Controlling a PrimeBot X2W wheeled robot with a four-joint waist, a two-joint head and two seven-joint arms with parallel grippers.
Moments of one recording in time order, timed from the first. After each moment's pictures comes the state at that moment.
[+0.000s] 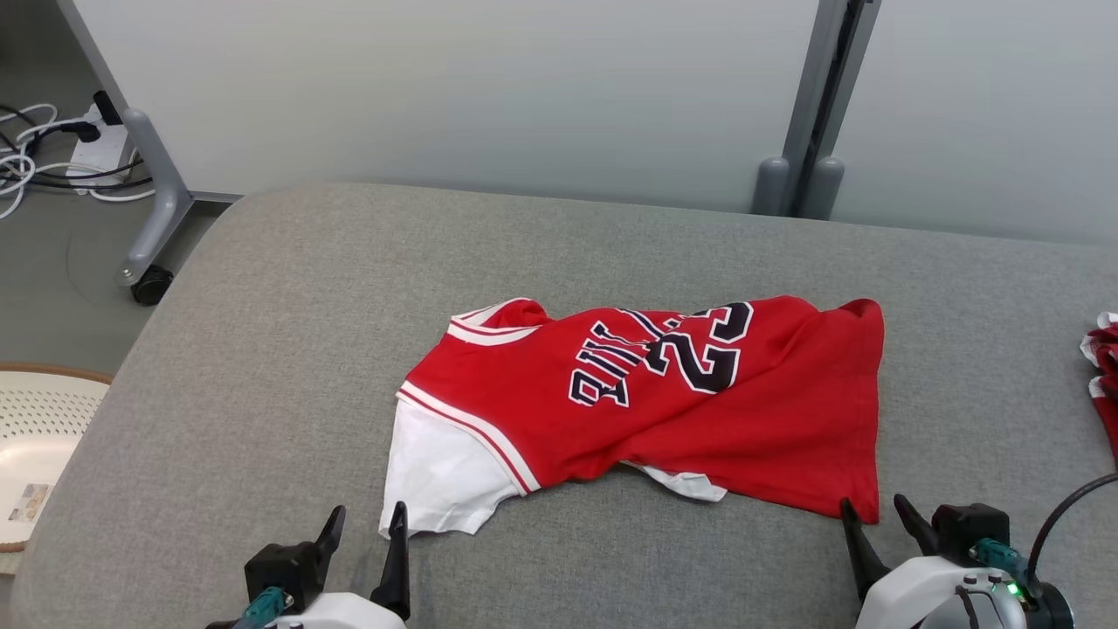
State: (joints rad) left arm -0.05 0.08 -0.26 0.46 -0.39 0.10 -0.21; right arm -0.25 -0.05 0.04 0.83 0.13 0.13 -0.26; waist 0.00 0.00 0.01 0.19
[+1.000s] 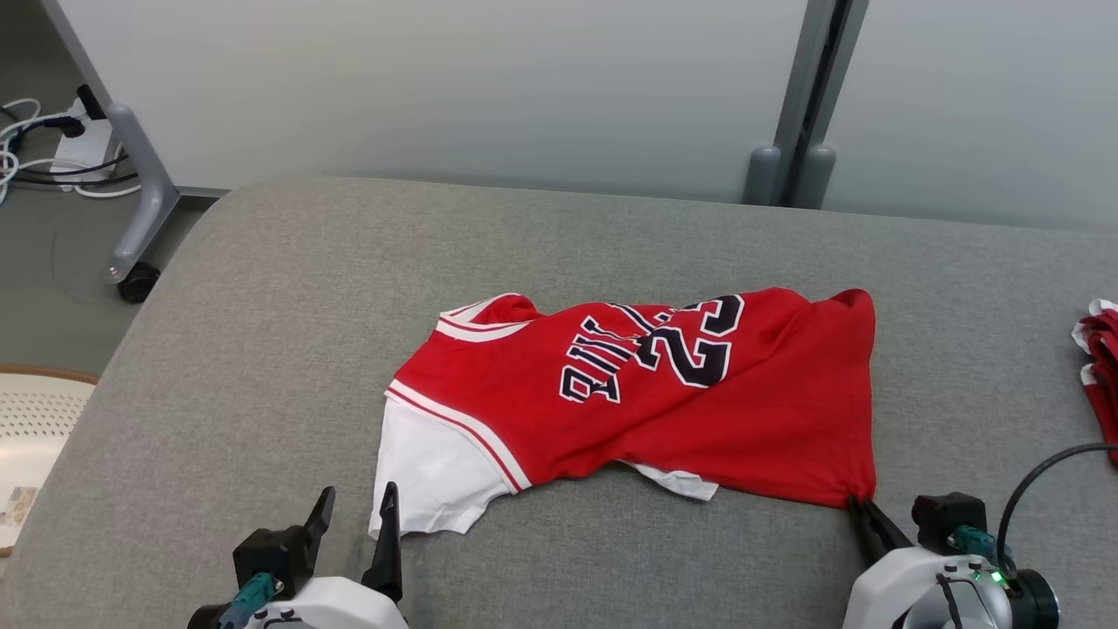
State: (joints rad) left arm -0.07 0.10 -0.27 0.44 -0.41 0.12 -0.21; right arm -0.32 -0.05 0.08 0.95 0.12 0.13 -0.26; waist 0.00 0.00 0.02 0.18
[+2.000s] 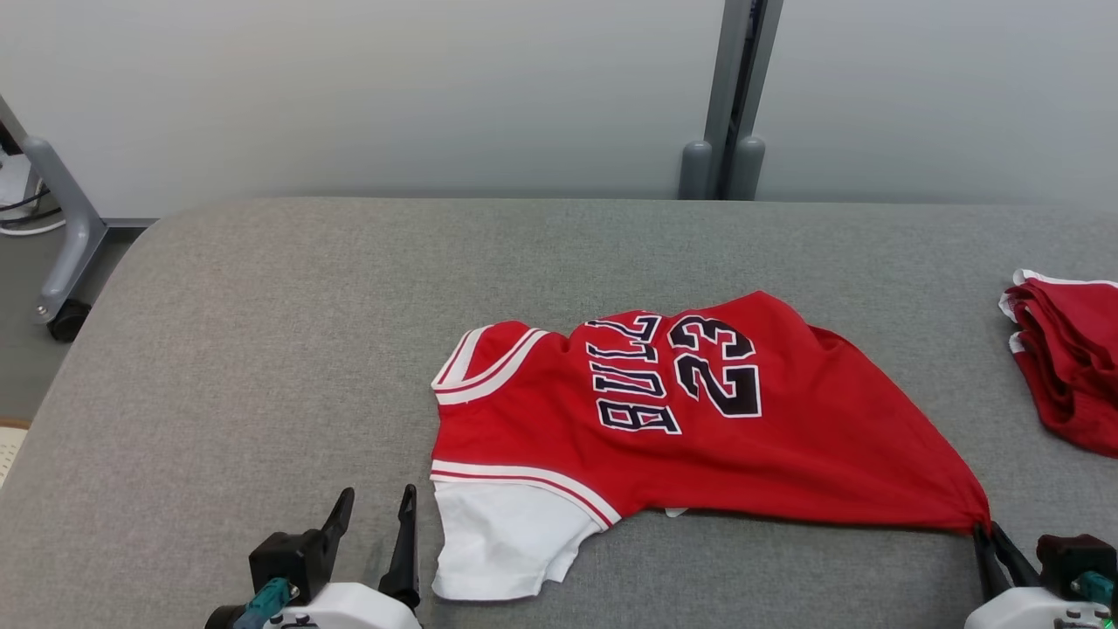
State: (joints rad) left arm -0.05 0.10 -0.31 0.39 -0.42 0.12 -0.20; right arm -0.17 -0.15 -0.12 0.81 0.01 0.13 -0.26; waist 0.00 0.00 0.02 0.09
